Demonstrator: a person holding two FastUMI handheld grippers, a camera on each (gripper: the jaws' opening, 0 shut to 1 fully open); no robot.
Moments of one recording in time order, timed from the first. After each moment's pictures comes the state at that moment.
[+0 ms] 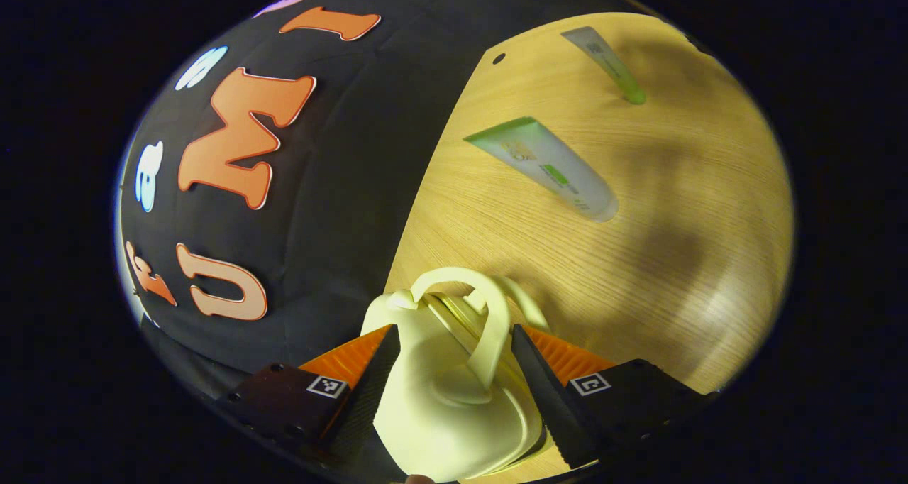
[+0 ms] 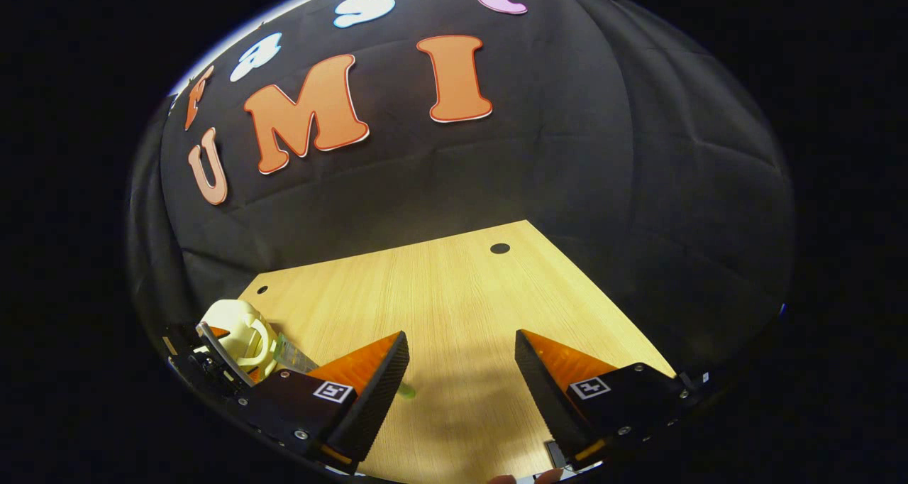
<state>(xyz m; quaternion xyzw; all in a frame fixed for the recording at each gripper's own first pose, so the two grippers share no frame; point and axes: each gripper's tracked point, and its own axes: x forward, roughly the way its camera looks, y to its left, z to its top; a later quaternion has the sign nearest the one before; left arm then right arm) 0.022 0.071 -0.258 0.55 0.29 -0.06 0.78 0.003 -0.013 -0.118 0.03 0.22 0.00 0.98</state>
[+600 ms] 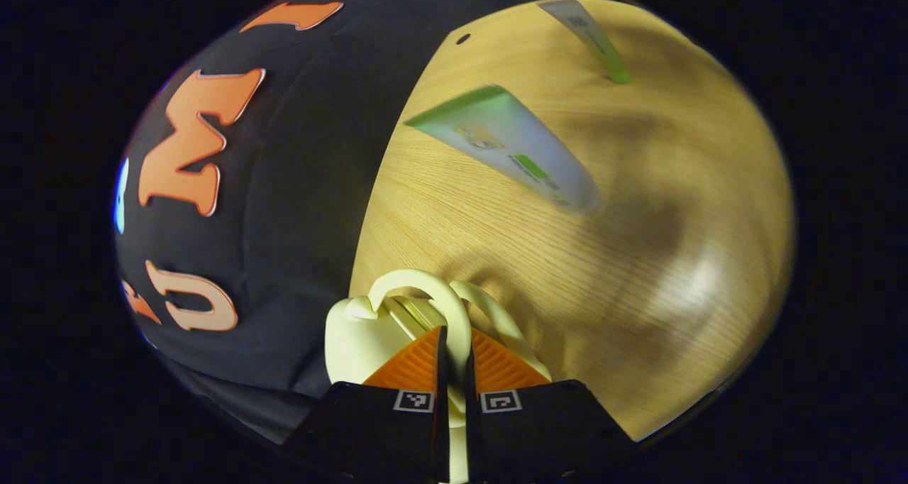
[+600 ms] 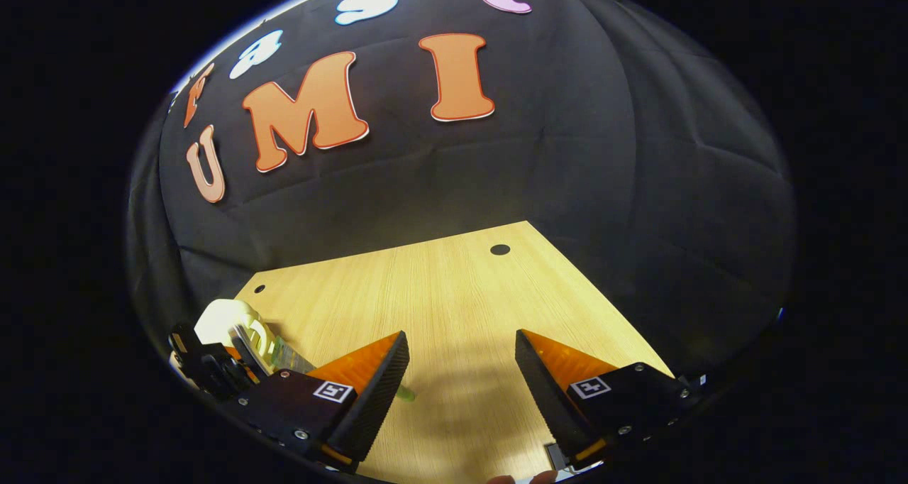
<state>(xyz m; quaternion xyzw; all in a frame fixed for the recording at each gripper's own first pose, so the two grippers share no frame) 0.028 0.061 -0.283 0.50 0.37 -0.10 0.78 0.009 -0.006 -0.111 0.02 0.21 0.00 0.98</state>
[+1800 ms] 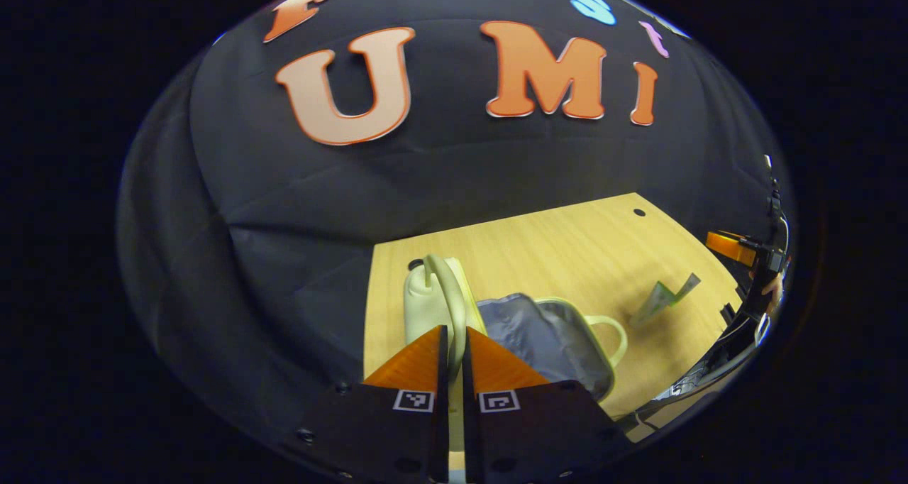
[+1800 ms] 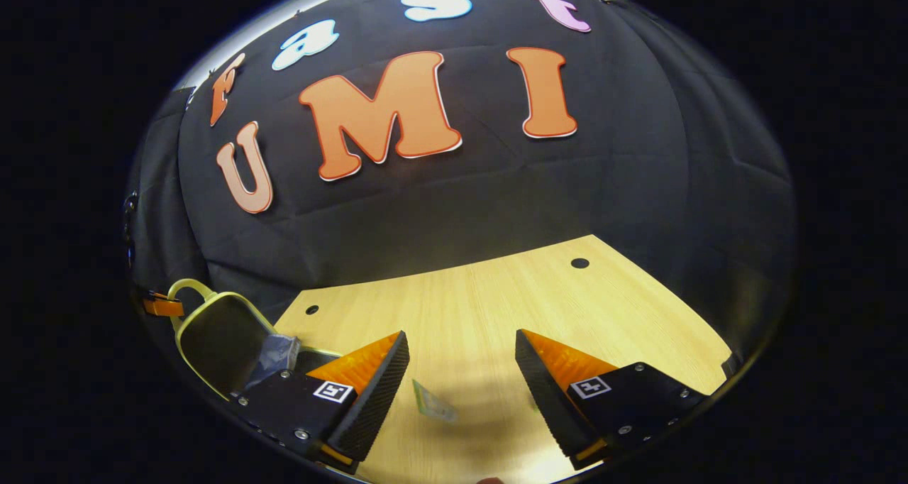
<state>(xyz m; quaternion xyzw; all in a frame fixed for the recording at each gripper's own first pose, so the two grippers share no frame) 0.014 0.338 -0.100 0.06 0.31 -0.02 0.95 0.015 0.200 -0.076 0.04 0.18 0.05 0.98</state>
